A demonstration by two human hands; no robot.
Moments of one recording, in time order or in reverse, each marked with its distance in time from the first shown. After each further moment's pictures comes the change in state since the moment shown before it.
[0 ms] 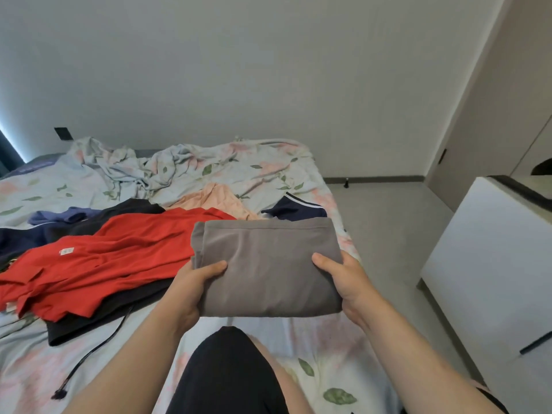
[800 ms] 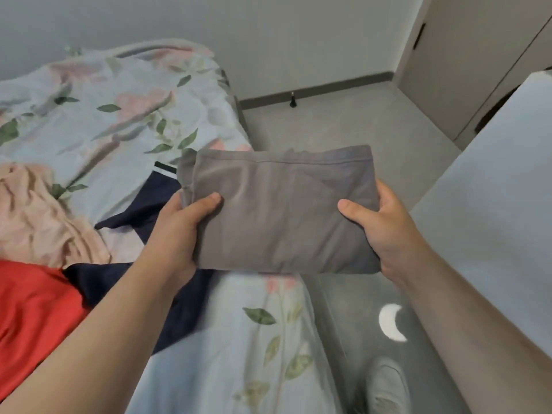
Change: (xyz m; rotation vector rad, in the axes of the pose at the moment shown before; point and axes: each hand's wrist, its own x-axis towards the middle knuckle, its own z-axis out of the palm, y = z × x) left_hand 0.306 -0.076 0.272 0.107 -0.165 -0.054; right_hand 0.292 0.030 -0.234 -0.034 0.268 -0.100
